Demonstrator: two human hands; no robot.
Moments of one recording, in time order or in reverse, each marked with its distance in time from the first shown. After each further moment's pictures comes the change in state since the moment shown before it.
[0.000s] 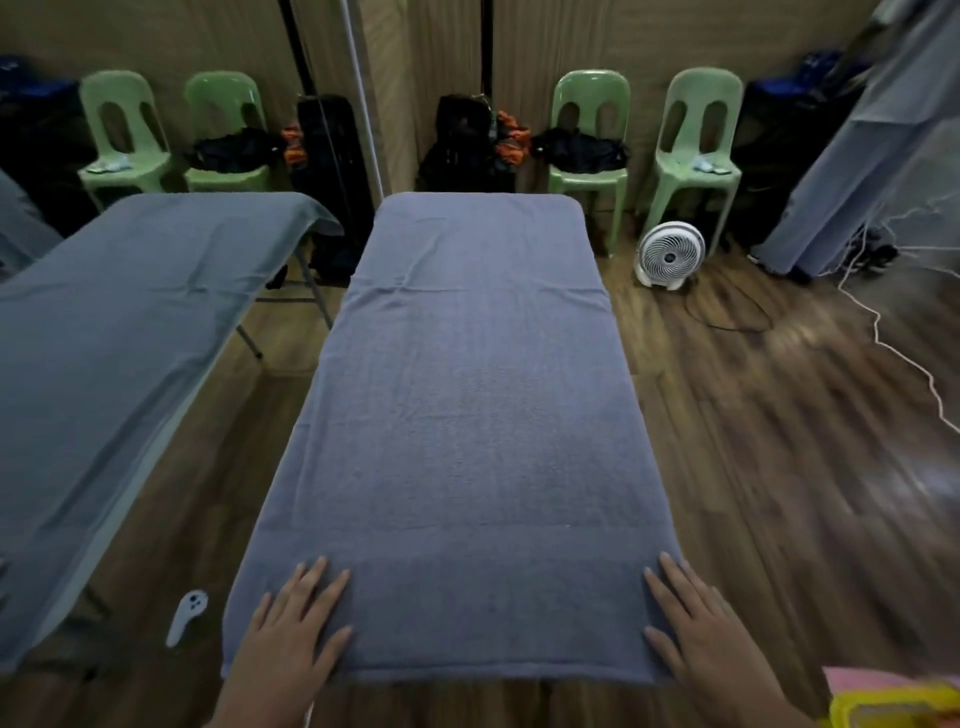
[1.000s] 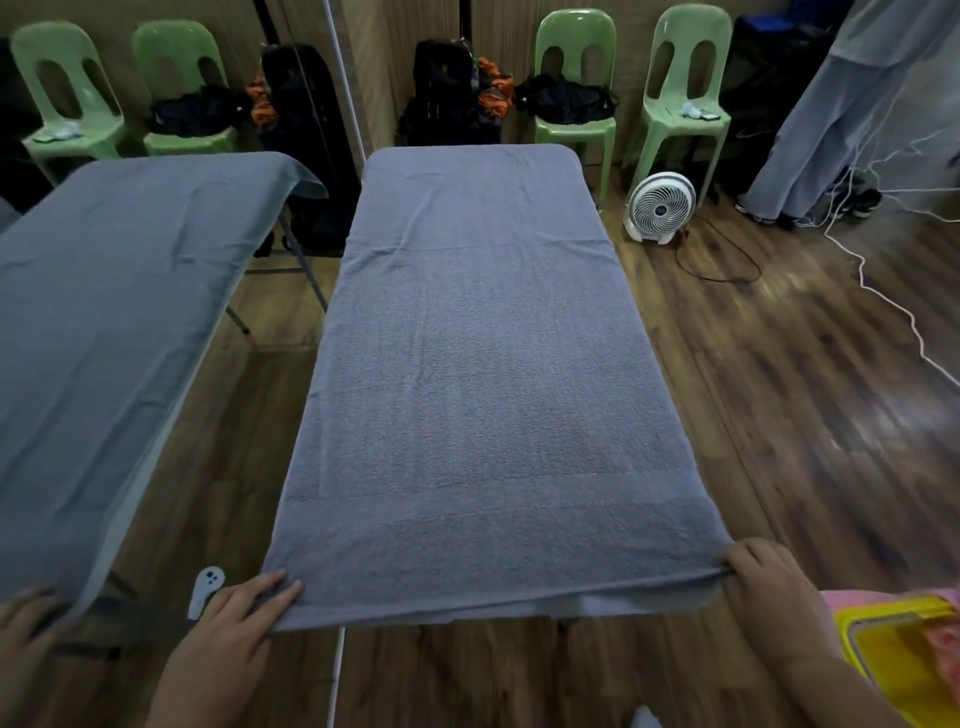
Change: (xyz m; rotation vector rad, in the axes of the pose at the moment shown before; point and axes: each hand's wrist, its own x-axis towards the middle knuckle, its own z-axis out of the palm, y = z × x) left_hand -0.045 -0.093 -0.028 0.071 0.119 0.148; right_hand -0.038 -0.013 -0.005 0.029 0.414 0.148
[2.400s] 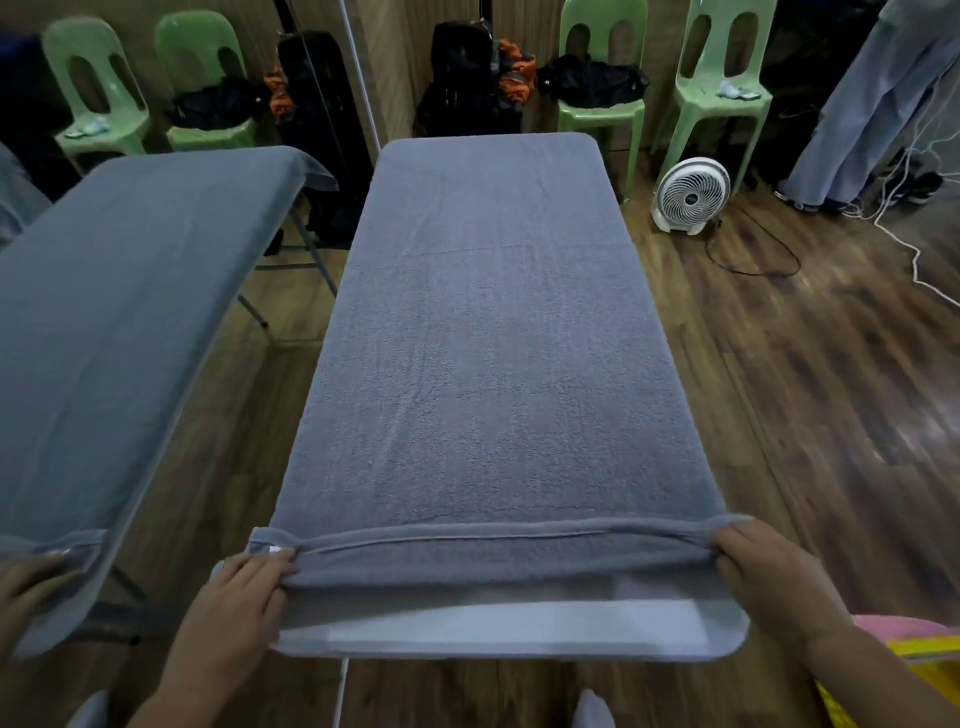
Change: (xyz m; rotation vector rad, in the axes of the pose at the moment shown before) left_hand 0.056 0.022 -0.007 0.017 0.127 -0.044; right_hand 0.076 0.002 -0.016 0.066 -0.090 -0.142
